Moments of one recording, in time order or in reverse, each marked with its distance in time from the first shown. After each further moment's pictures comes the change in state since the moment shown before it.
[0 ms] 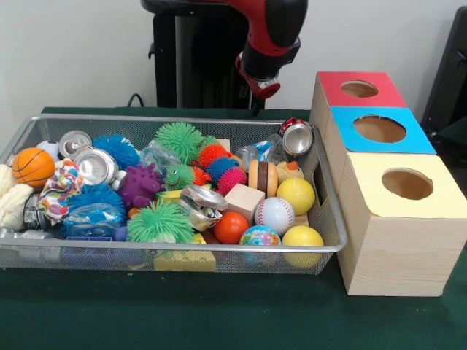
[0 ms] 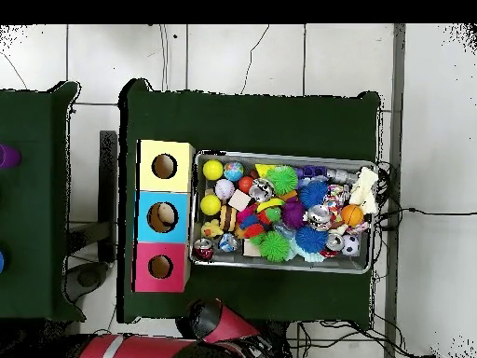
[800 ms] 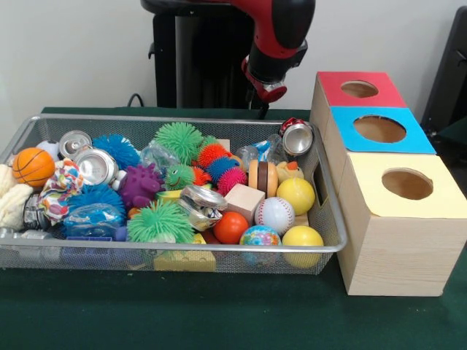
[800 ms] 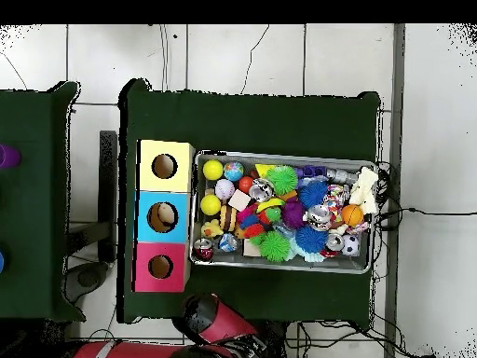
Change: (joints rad) arm 0.022 -0.014 0.011 -0.010 0.046 0.014 0.007
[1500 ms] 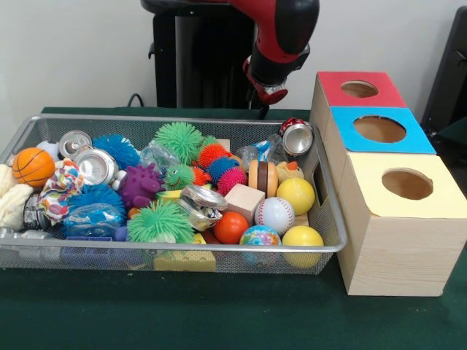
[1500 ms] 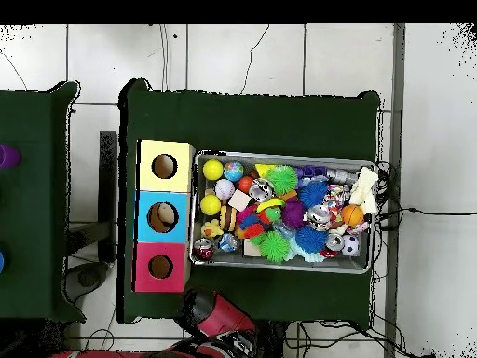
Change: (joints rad) arm 0.089 0.031 -0.077 -0.070 0.038 0.137 0.000
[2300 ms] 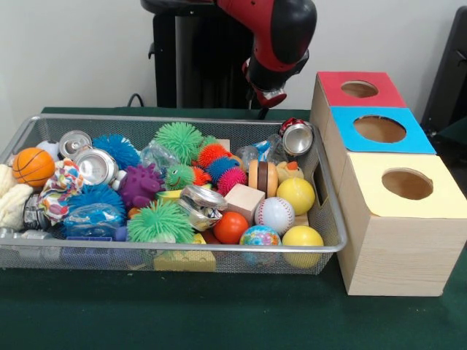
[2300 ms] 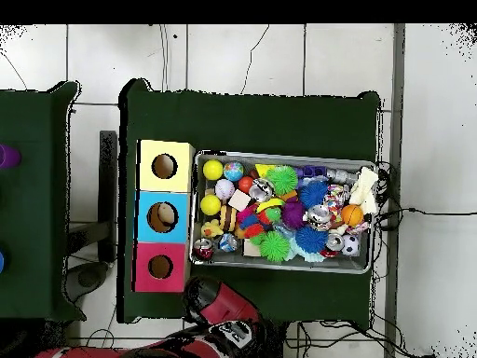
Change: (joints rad) arm 0.041 0.050 -0.072 -0.099 0.000 0.191 0.000
